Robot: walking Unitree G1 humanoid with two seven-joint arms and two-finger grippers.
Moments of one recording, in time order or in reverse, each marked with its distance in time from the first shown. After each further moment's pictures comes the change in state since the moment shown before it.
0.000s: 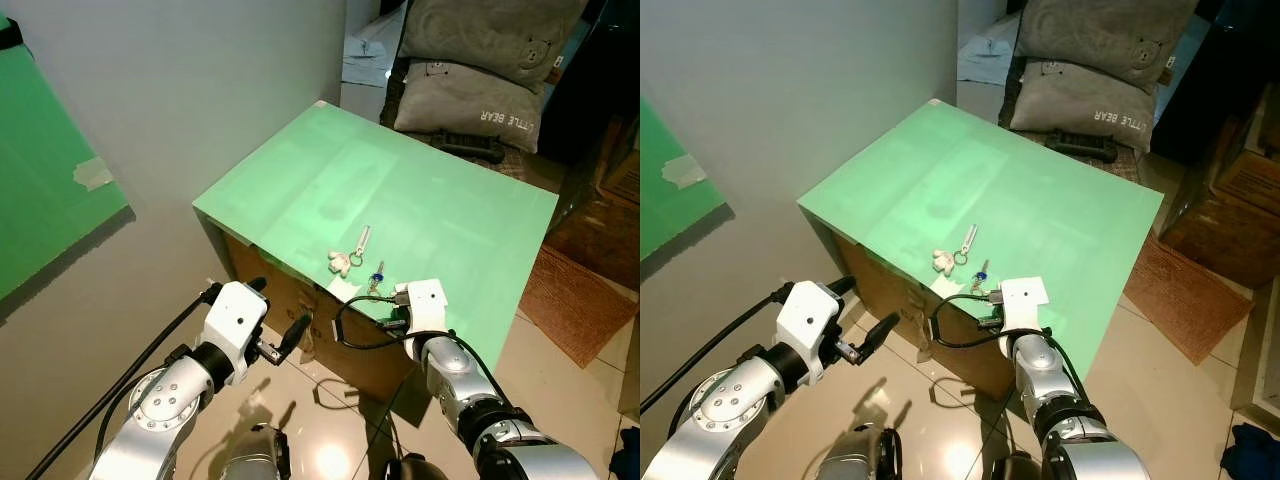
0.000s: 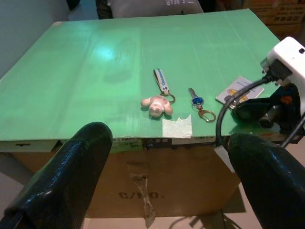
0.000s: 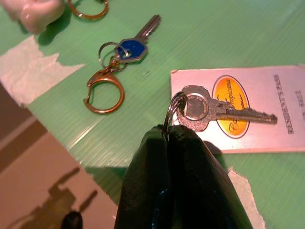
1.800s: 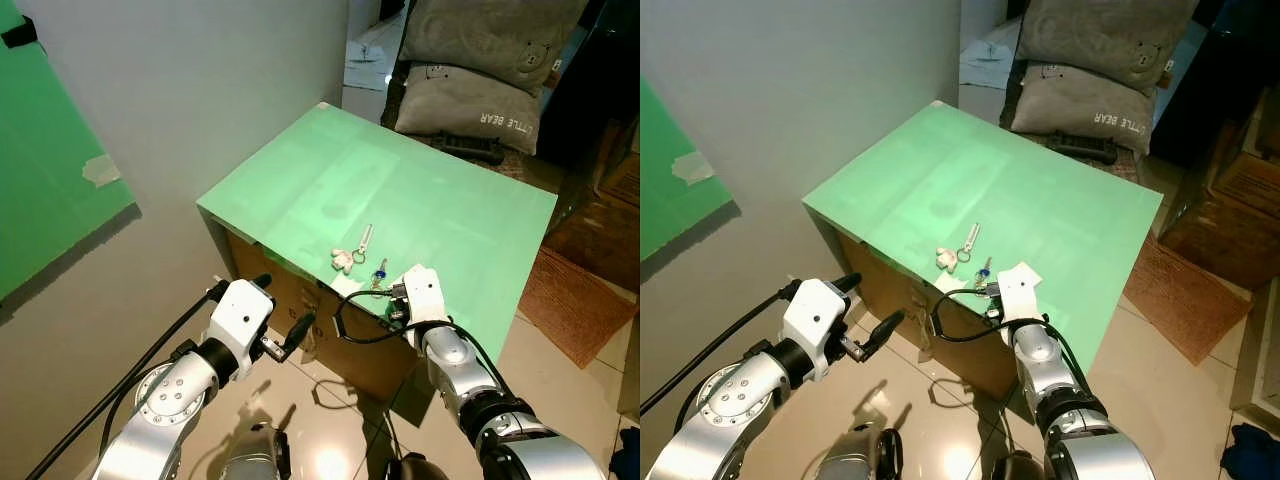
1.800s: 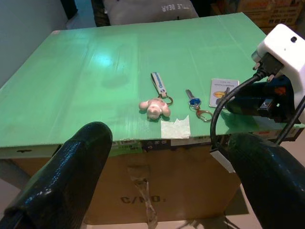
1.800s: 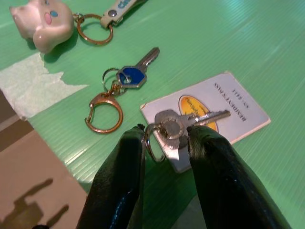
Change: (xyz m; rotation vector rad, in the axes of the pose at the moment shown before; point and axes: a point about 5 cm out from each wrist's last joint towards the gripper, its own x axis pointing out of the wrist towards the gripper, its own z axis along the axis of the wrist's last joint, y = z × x) left arm 0.006 0.000 0.001 0.025 -0.016 -0.013; right arm 0.003 -0.001 0.015 -0.165 -0.058 -0.033
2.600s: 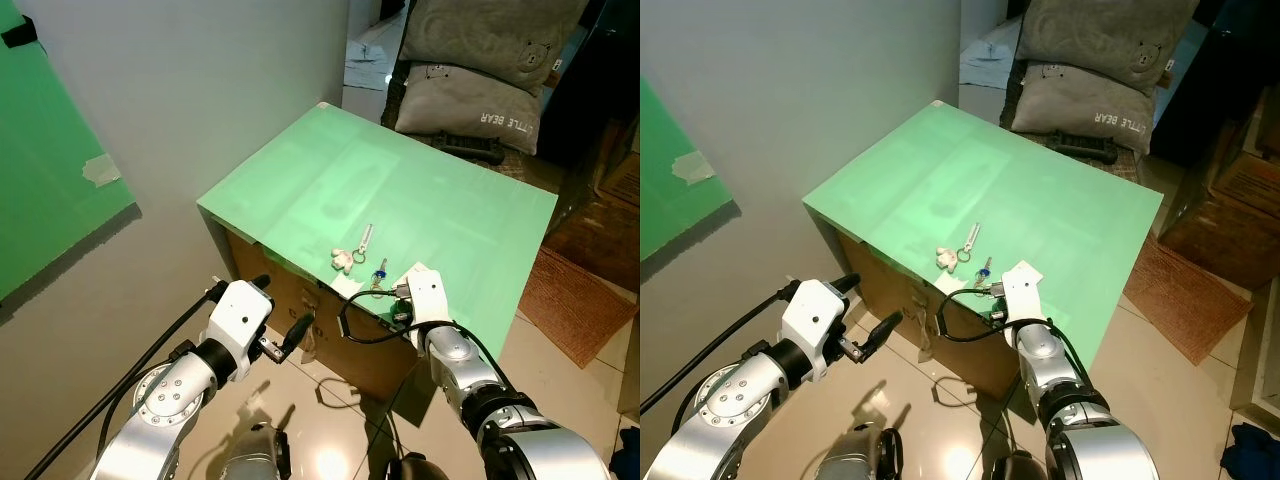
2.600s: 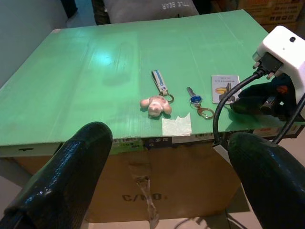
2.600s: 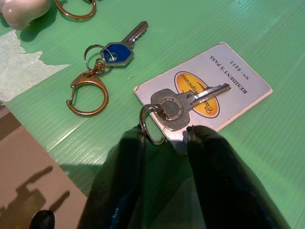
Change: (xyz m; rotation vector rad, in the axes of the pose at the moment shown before) left arm -0.001 0.001 -0.001 0.007 0.007 0.001; right arm 0.002 -0.006 -0.004 0.037 0.079 -0.019
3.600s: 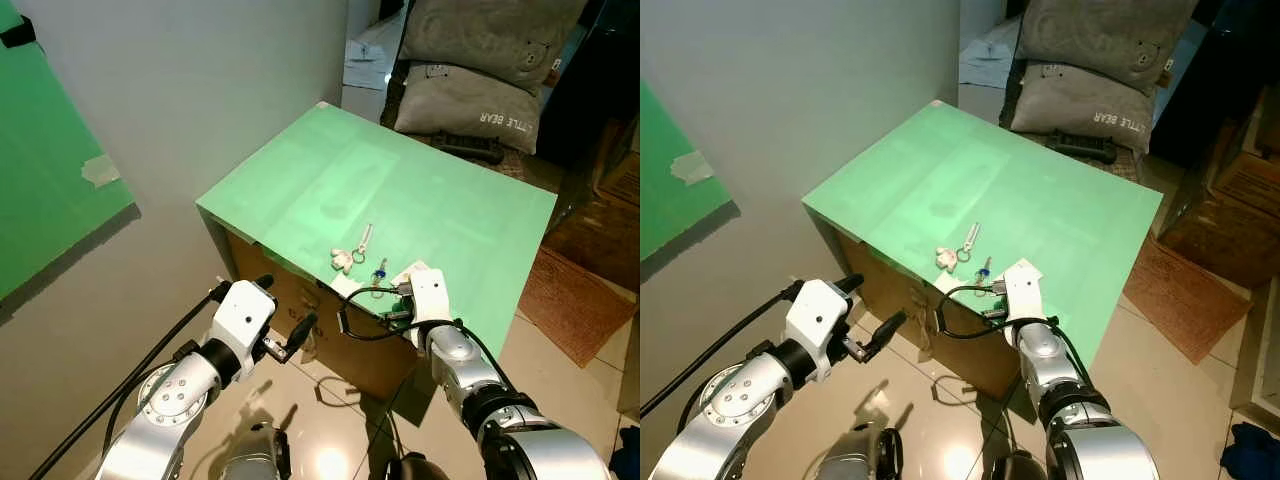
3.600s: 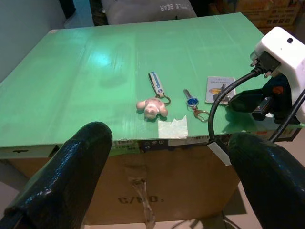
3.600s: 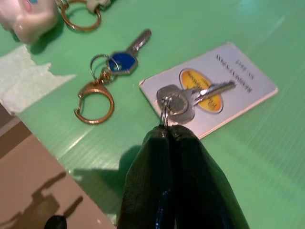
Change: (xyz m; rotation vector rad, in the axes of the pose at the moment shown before) left arm 0.003 -0.003 0.001 -0.013 -0.008 -0.005; right arm 0.000 0.000 0.003 0.040 -0.030 0.032
